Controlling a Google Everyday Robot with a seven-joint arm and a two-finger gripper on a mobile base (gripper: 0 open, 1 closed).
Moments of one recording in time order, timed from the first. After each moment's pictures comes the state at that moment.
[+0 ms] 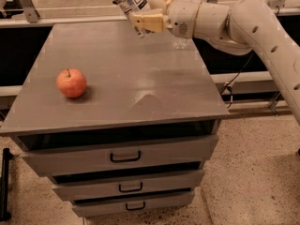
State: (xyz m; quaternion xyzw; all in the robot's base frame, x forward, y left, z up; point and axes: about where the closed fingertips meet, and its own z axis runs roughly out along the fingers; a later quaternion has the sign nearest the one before) arm 0.686 0.008 1.025 -0.45 0.53 0.32 0.64
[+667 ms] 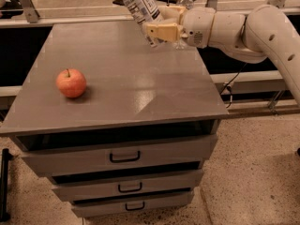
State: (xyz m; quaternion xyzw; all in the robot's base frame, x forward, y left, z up) arm 0.668 -0.023 1.004 -0.45 0.54 0.34 0.63
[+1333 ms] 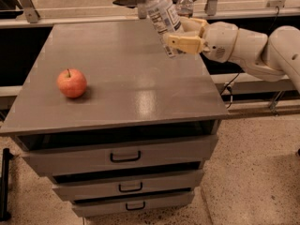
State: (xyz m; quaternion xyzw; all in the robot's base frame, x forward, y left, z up) arm 0.647 -0.076 0.986 -0.42 0.53 0.36 0.64
